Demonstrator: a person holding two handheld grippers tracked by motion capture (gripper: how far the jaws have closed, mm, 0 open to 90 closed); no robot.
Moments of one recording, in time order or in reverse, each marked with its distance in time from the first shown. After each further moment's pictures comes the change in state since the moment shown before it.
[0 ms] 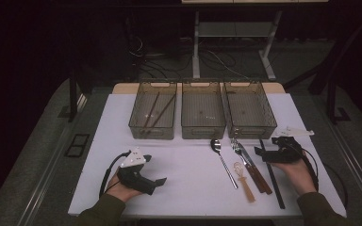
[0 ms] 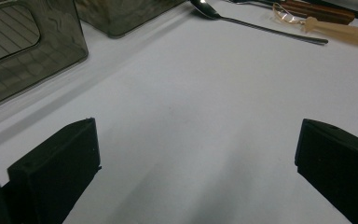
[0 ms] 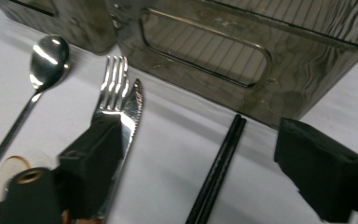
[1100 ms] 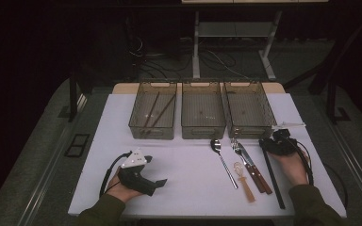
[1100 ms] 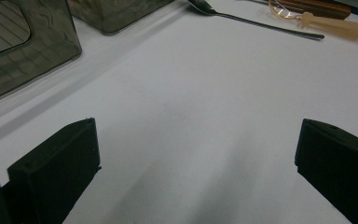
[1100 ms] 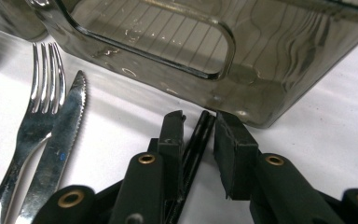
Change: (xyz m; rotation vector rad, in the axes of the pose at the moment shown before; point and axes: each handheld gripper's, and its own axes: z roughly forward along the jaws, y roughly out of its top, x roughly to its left) left arm -0.001 0.000 0.001 0.010 -0.013 0.008; right arm -0.020 0.006 0.031 0.107 -0.058 0.053
